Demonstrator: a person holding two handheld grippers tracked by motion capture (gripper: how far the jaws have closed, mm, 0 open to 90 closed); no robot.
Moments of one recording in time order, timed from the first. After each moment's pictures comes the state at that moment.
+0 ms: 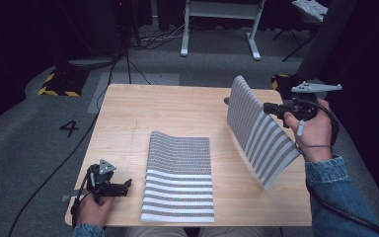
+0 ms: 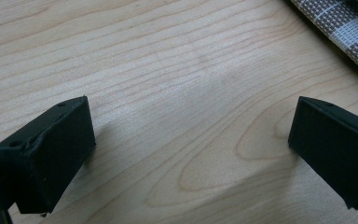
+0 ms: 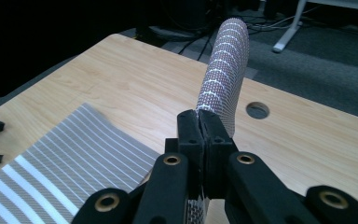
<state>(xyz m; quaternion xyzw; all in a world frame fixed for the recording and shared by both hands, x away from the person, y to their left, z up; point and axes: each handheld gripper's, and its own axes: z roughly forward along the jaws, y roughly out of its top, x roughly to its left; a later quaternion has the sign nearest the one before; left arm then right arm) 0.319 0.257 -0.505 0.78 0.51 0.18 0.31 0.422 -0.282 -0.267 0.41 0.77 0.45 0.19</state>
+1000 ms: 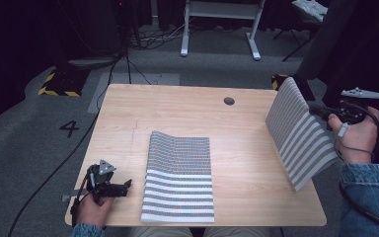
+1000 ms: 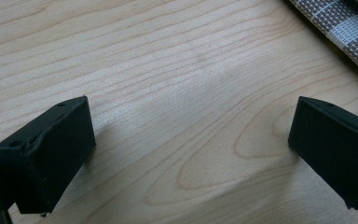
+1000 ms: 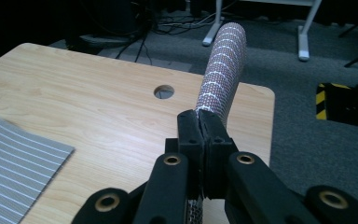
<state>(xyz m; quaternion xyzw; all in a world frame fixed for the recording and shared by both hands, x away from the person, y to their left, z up) 0.318 0.257 -0.505 0.79 0.51 0.17 0.31 0.415 -0.393 -0.273 0.50 0.72 0.41 0.26</state>
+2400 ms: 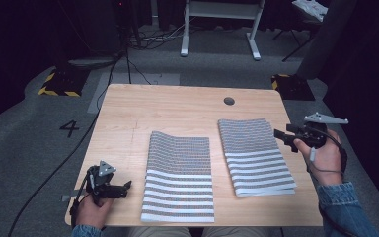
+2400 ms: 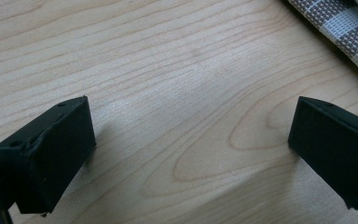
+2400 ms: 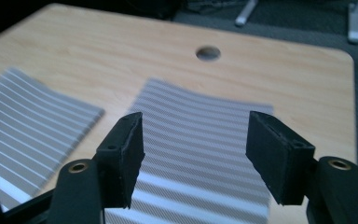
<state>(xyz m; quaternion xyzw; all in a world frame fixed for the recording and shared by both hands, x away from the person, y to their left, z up) 0.314 0.257 -0.505 0.79 0.50 0.17 0.31 0.405 -0.346 -0.357 0.47 0.74 0.42 0.21</state>
